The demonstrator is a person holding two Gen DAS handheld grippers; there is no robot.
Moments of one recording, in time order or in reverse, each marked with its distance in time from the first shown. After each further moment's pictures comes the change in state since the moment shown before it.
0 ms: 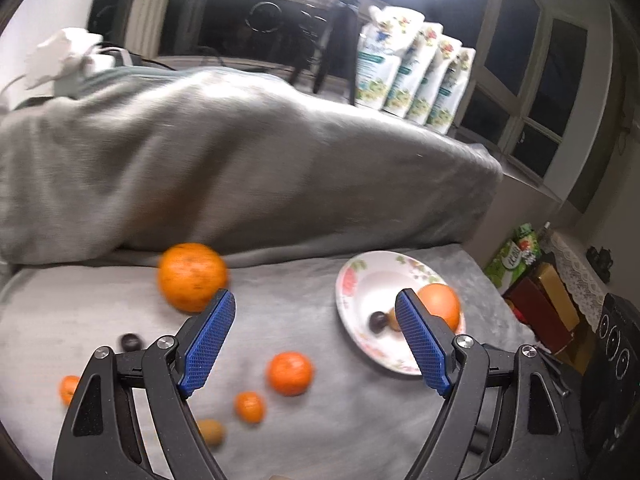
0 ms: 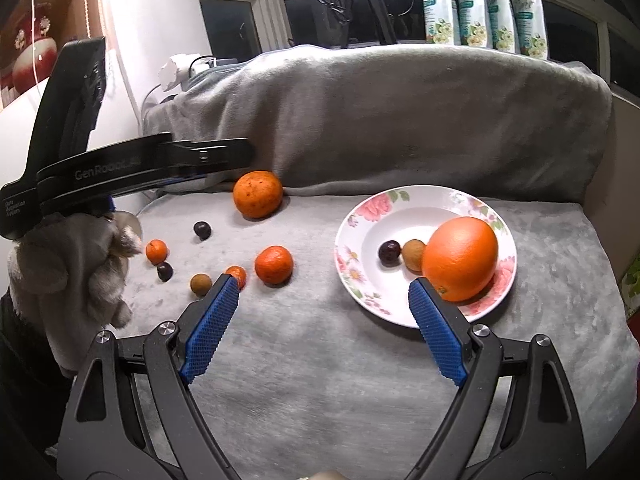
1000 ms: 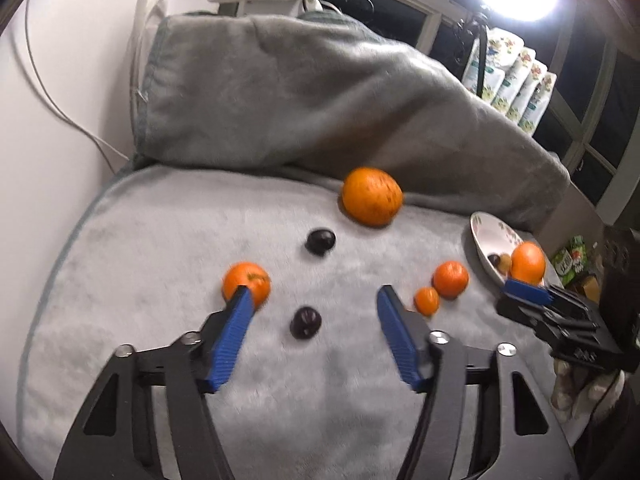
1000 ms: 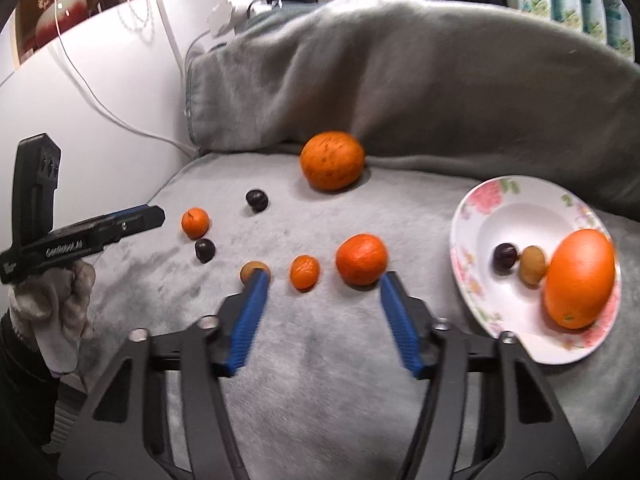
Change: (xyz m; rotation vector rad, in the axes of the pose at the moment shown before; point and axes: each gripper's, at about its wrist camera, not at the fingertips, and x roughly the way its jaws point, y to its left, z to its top) left arm -0.063 0.121 -0.087 -0.161 0.044 0.179; right arm 0.073 0.057 0.003 -0.098 0.140 0.160
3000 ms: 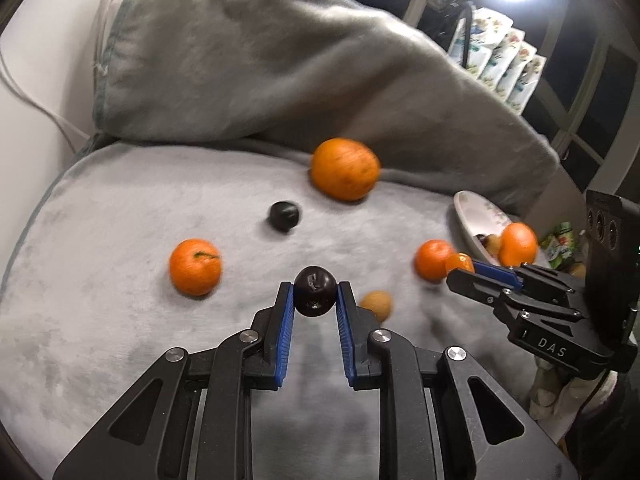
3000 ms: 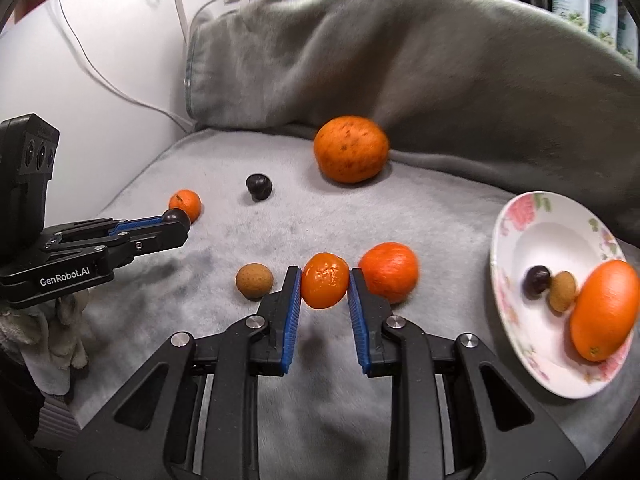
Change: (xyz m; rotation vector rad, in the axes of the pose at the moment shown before) left arm 0.020 -0.020 -0.006 0.016 0.036 -0.076; right arm 0.026 0.018 0.006 -0.079 0.031 -0.048
